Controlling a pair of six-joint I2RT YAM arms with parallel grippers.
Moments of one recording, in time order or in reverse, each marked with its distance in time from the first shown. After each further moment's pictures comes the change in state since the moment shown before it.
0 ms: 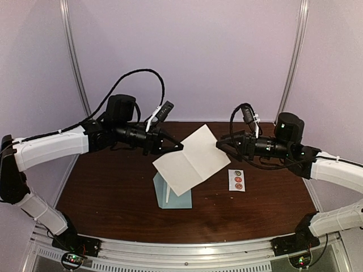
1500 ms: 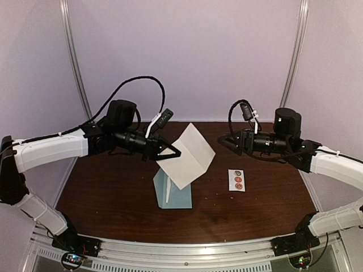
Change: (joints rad) left arm 0.000 -0.005 -0.042 -0.047 -0.021 0.018; right arm -0.037 0.049 0.065 -0.122 0.014 -0.010
